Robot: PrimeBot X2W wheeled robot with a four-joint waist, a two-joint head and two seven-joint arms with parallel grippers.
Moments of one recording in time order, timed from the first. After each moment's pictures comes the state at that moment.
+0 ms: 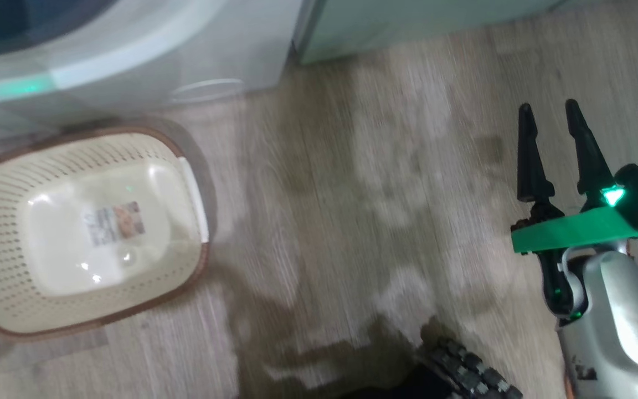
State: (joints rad) left arm -1.27 0.33 0.08 1.18 -0.14 -0.01 0.12; right arm -0.39 -0.10 0.11 0.23 0.30 0.12 -0.25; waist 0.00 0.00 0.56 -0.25
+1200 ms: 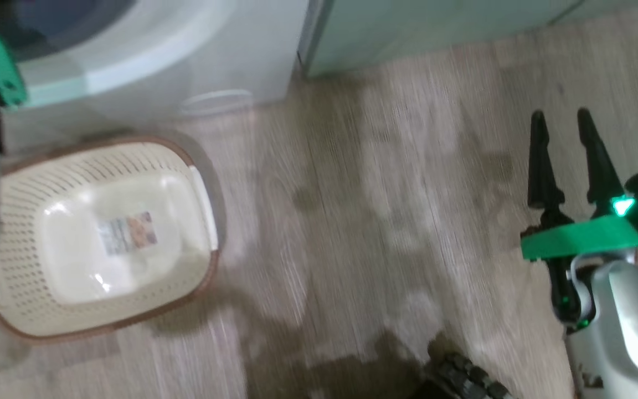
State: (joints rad) left arm -1.20 0.30 -0.01 1.29 -0.12 0.08 -0.04; right arm -0.37 -0.10 0.08 0.23 0.31 0.12 -0.26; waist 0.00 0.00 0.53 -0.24
